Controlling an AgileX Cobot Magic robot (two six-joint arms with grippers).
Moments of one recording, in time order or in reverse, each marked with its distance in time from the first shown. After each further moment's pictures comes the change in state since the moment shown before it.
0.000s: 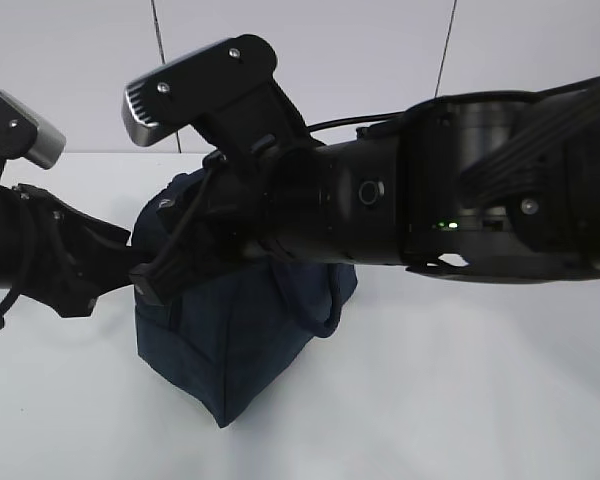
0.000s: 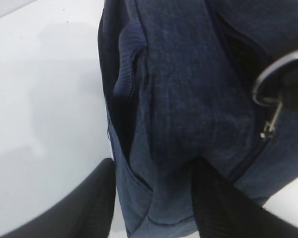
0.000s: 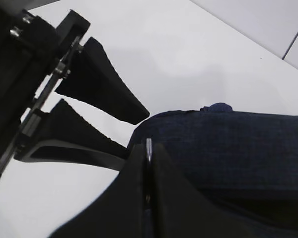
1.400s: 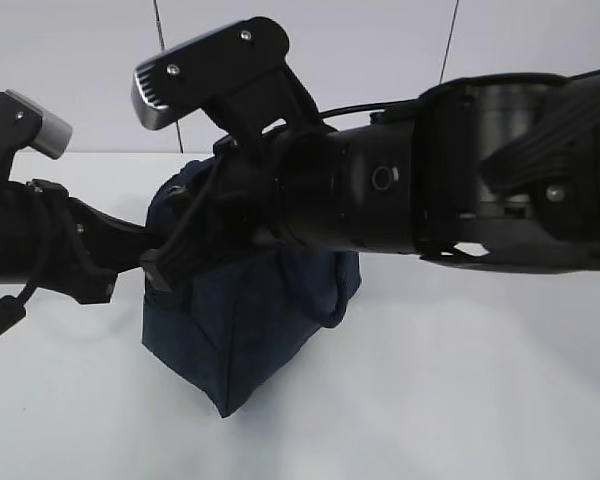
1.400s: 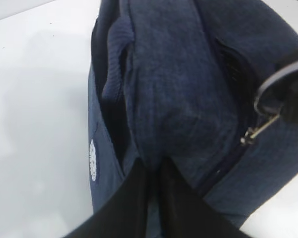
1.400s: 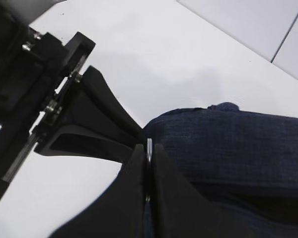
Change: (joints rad) left arm 0.000 0.048 -0.002 -0.193 0.073 0.117; right arm 0.000 -0.023 -0.001 -0.002 0.028 0.000
